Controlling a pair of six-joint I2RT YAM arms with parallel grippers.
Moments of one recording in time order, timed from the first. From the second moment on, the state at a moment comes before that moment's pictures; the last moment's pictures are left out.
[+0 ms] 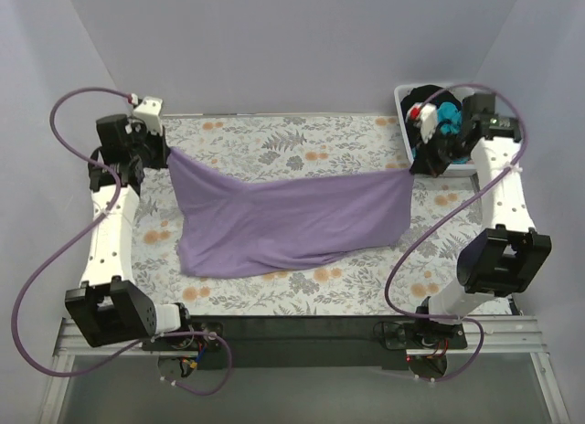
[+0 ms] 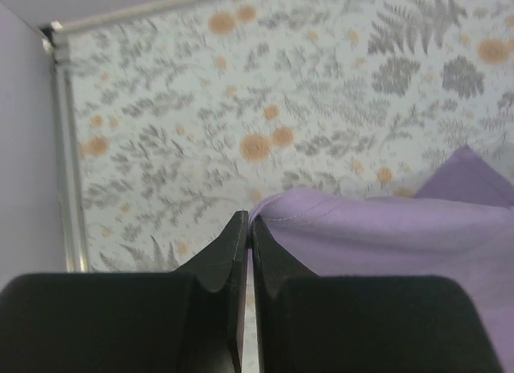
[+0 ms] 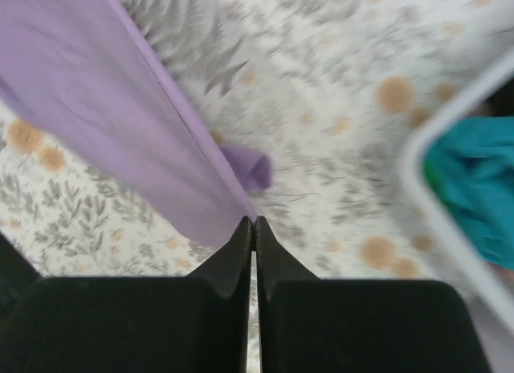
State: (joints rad) left arm 0.17 1.27 1.23 -0.49 0.31 0.24; right arm -0.10 1.58 1.57 -1.22 -0.64 -0.87
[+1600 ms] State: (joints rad) left arm 0.19 1.20 1.12 -0.26 0.17 0.28; right arm -0.03 1.26 1.26 -0.32 -0.55 -0.48
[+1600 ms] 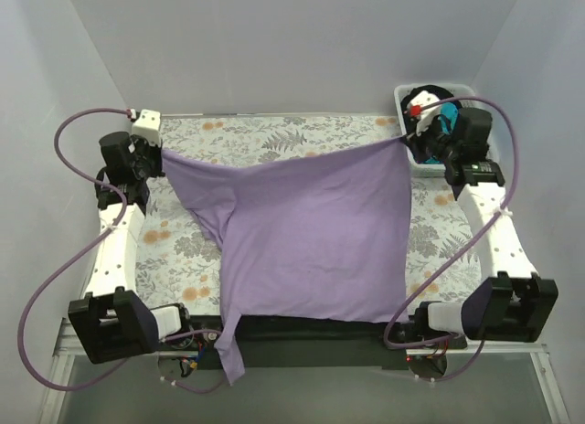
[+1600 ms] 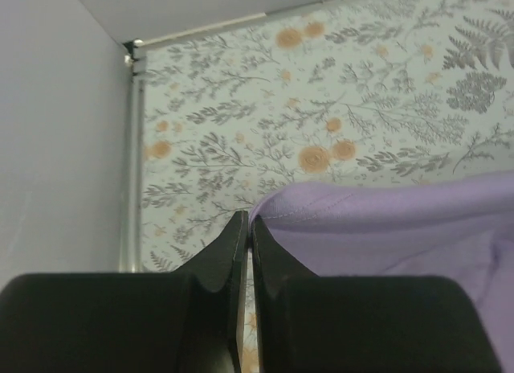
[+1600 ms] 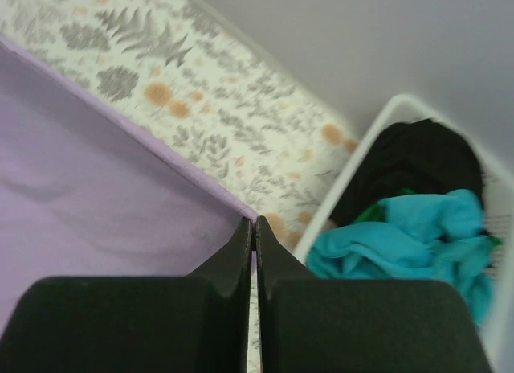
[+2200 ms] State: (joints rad) left arm 0.19 2.11 1.51 -0.05 0.15 0.26; right arm 0.05 2.04 1.67 -0.17 -0.45 -0.58
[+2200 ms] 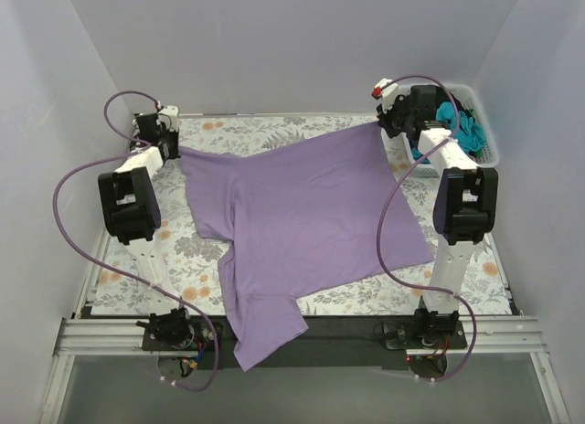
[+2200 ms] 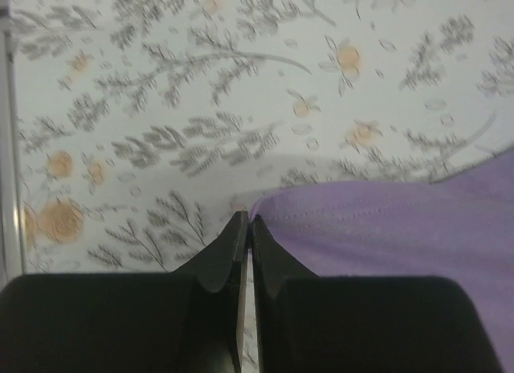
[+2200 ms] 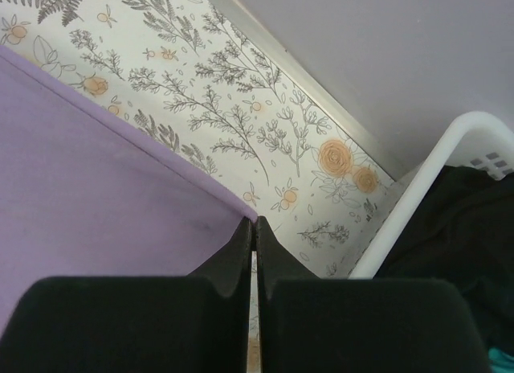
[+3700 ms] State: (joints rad) left arm -0.04 1.75 1.05 -0.75 0.43 0.48; right arm 0.14 1.82 1.35 -0.76 -0.47 -0.79
